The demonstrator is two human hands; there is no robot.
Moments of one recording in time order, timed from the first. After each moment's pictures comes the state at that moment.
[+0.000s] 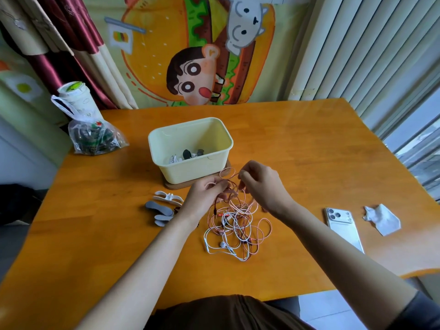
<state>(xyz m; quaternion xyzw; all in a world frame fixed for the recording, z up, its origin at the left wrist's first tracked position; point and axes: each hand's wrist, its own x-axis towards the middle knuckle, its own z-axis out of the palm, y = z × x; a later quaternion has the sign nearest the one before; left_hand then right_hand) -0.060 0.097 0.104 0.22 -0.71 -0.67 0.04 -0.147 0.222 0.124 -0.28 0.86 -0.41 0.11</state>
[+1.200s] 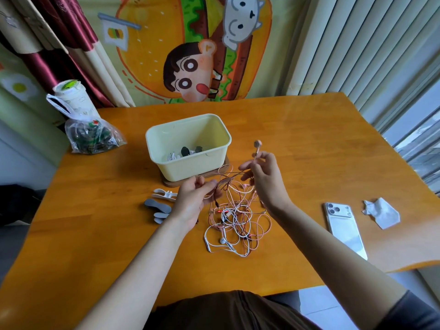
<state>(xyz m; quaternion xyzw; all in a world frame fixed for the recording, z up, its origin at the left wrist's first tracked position) -0.057 0.088 0.084 0.26 -0.53 -0.80 0.09 -0.142 0.220 0.115 -0.13 0.70 -0.68 0.15</state>
